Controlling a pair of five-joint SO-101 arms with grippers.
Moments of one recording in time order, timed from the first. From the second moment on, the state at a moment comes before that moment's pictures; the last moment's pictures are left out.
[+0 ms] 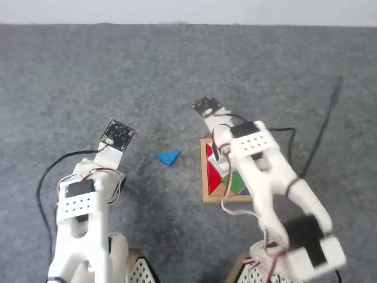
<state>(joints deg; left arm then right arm) -20.1 -42.7 76.8 43.4 -32.1 -24.4 -8.7 32.6 63.8 16.5</state>
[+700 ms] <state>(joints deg) -20.1 -42.7 76.8 43.4 -32.1 -23.1 -9.8 44.0 64.7 28.2</state>
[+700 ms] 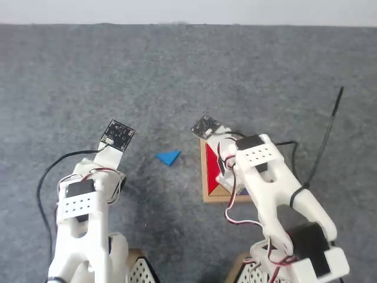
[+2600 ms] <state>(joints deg) -20.1 -42.7 76.8 43.4 -32.1 -11.3 -4.2 33.2 65.8 38.0</state>
